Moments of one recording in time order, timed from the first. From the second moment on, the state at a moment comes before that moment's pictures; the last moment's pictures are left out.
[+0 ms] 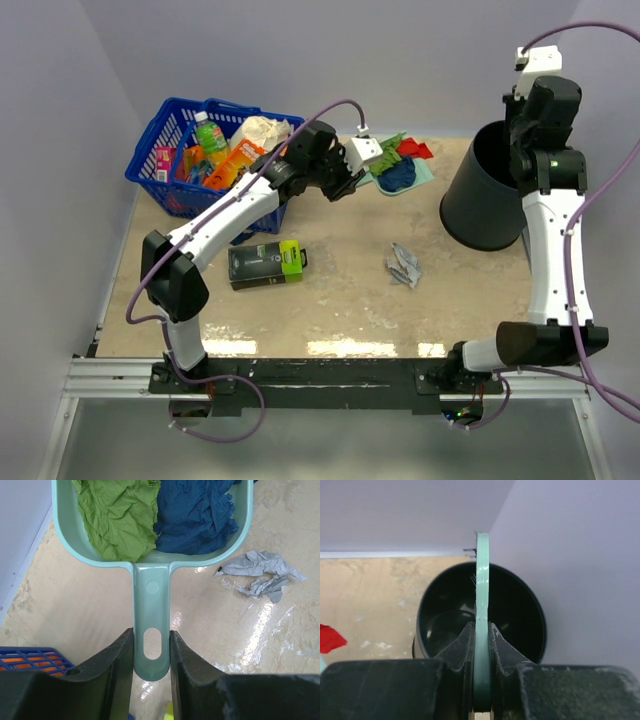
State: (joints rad) left arm -0.69 1.84 1.82 -0.57 0.27 0.39; right arm -0.02 1.41 1.82 -0.65 0.32 -0.24
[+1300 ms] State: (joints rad) left arm -0.69 1.82 1.75 -0.56 0.27 0.37; right arm -0.11 1.56 1.76 -0.89 -0.10 0.13
